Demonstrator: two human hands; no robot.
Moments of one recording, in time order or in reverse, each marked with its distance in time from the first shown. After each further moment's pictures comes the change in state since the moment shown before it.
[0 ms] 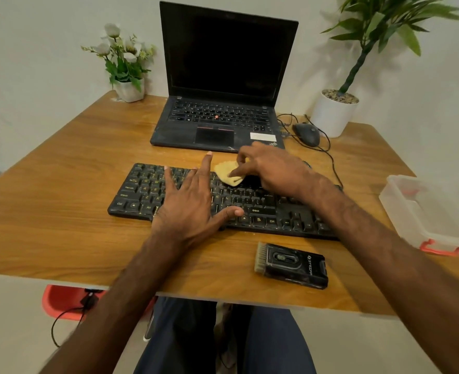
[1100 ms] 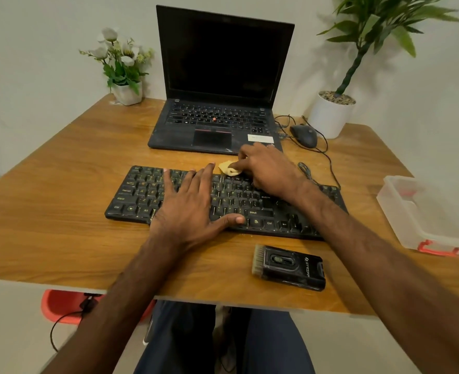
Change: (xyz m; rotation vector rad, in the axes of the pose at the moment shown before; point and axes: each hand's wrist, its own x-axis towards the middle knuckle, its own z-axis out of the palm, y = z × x) left_hand -0.001 0.004 -0.006 0.074 -0.030 -0.003; right_hand 0.010 0.003 0.017 -0.056 0.056 0.147
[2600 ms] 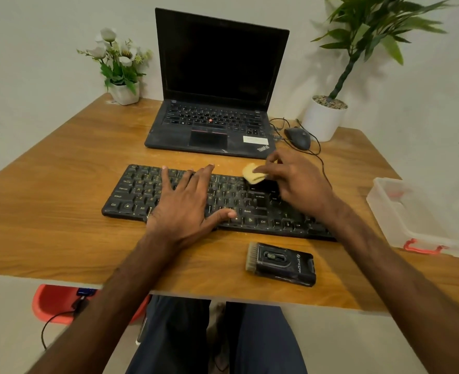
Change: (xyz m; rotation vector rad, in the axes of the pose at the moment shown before) left_hand -0.004 -0.002 -0.001 -0.016 0.025 0.048; right_hand -0.068 0.019 -0.016 0.147 0.183 0.102
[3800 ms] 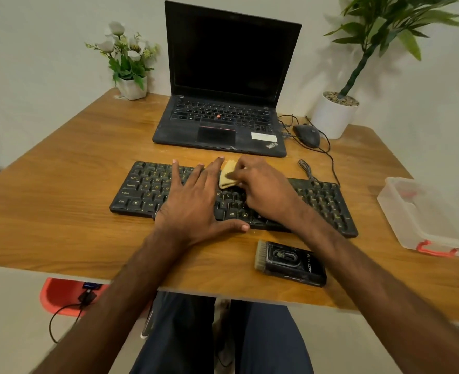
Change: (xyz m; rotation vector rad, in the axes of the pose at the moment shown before) left_hand -0.001 0.002 -0.001 0.000 0.052 0.037; right_hand 0.029 -0.071 0.019 0.099 -0.164 0.014
